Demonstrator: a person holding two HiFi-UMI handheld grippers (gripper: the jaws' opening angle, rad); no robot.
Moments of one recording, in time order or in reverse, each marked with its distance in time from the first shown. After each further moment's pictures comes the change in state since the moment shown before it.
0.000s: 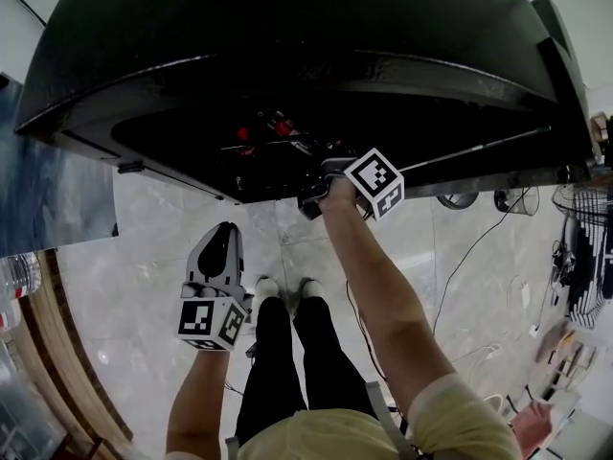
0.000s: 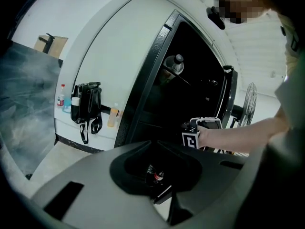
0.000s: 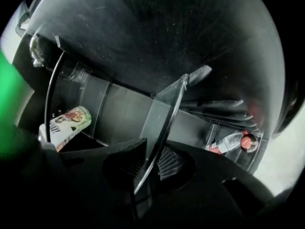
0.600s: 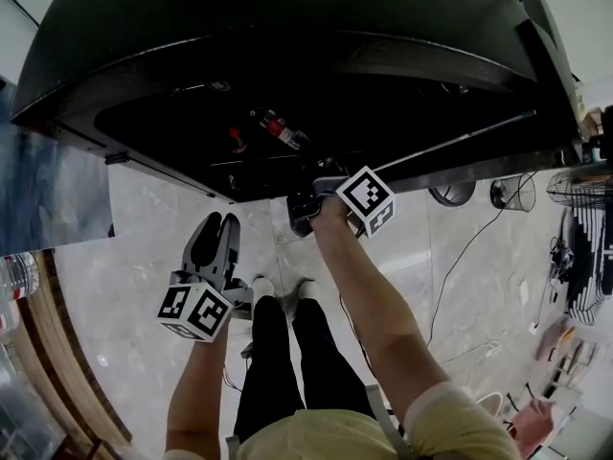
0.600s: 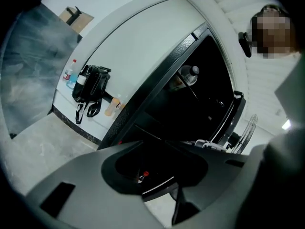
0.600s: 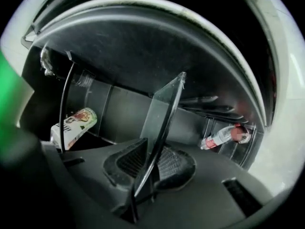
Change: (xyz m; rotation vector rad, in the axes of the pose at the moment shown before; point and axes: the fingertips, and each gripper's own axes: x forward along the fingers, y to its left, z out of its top) left arm 0.007 -0.005 0.009 -0.303 -0.034 -0.056; right arm -0.037 -0.005 -0.013 0.048 0.016 0.010
